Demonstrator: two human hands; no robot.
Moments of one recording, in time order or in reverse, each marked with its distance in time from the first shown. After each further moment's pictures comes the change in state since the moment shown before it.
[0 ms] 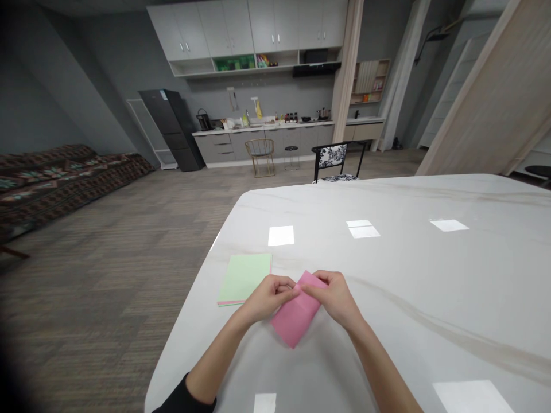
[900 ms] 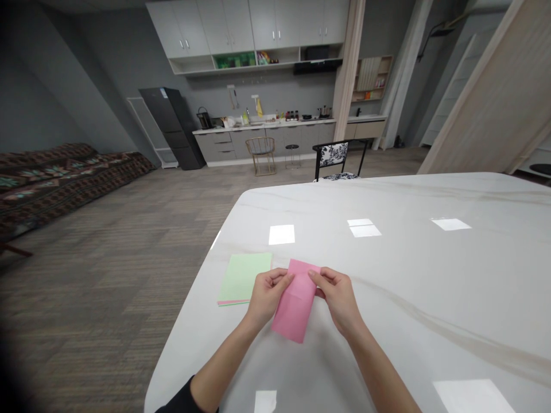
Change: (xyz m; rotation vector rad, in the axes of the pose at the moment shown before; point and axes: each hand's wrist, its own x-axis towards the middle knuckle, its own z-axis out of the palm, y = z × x) left_hand 0.009 -0.003 0.019 -0.326 0.339 0.111; right_hand -0.001 0.003 0.011 0.497 0.092 0.044
